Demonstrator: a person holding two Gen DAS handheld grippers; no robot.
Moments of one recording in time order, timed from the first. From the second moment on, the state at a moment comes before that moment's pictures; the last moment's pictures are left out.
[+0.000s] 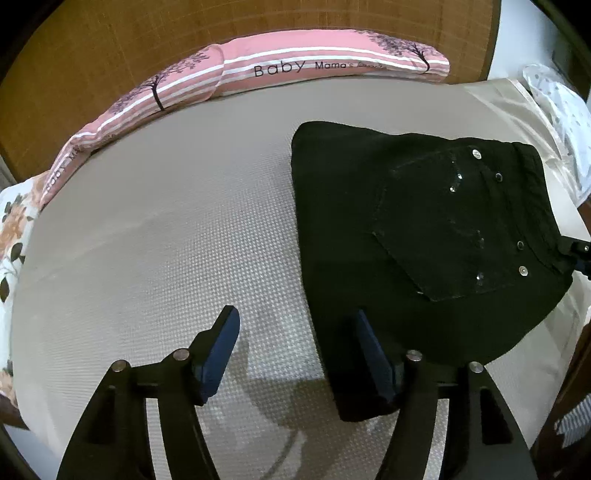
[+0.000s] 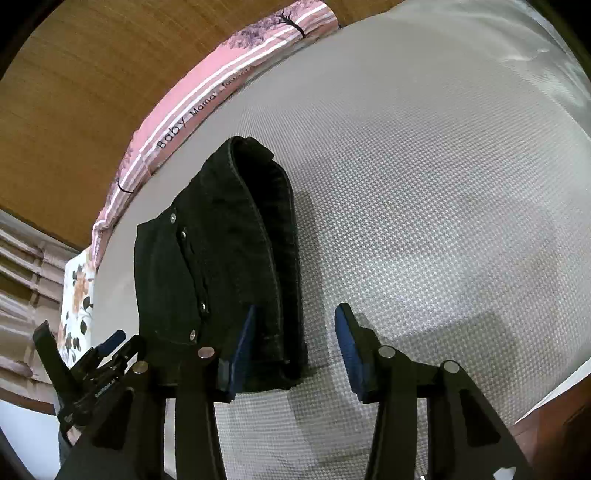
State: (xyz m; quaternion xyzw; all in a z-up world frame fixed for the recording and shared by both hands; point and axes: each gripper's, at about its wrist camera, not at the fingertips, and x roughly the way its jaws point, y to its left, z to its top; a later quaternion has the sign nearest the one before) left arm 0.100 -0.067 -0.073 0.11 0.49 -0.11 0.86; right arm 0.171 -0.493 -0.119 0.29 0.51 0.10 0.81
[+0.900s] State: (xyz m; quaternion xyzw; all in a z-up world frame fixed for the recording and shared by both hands) left arm 0.126 -0.035 -0.064 -0.04 0.51 -0.16 0.84; right arm 0.185 -0.500 -0.099 0.29 0.48 0.12 0.82
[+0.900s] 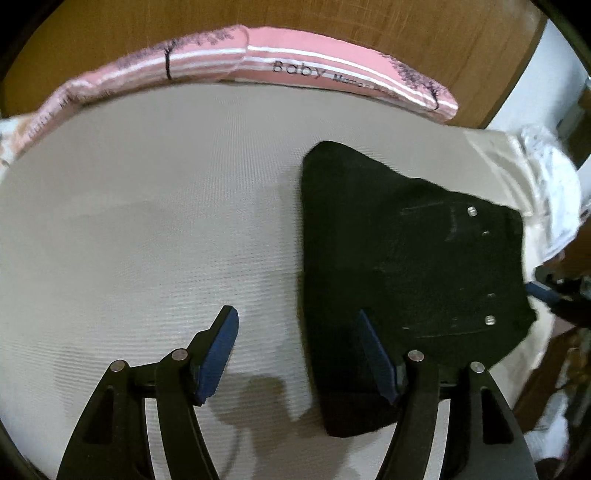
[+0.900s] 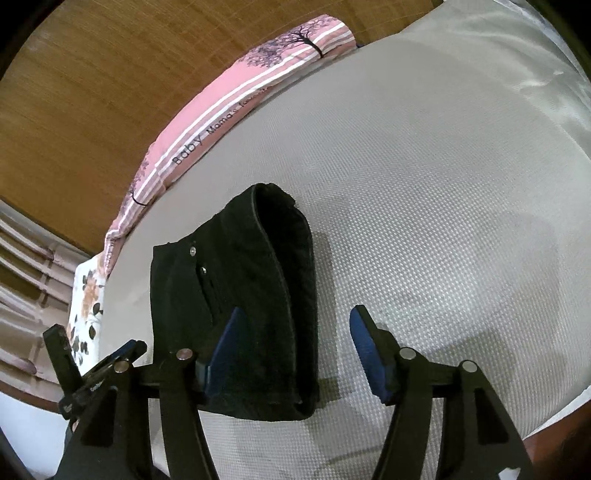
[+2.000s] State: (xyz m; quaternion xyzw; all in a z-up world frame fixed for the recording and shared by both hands) left arm 0.190 -0.045 -0.093 -0.17 0.55 -0.29 0.76; right arm 0.248 -0.480 -0.151 0.34 0.53 0.31 0.71
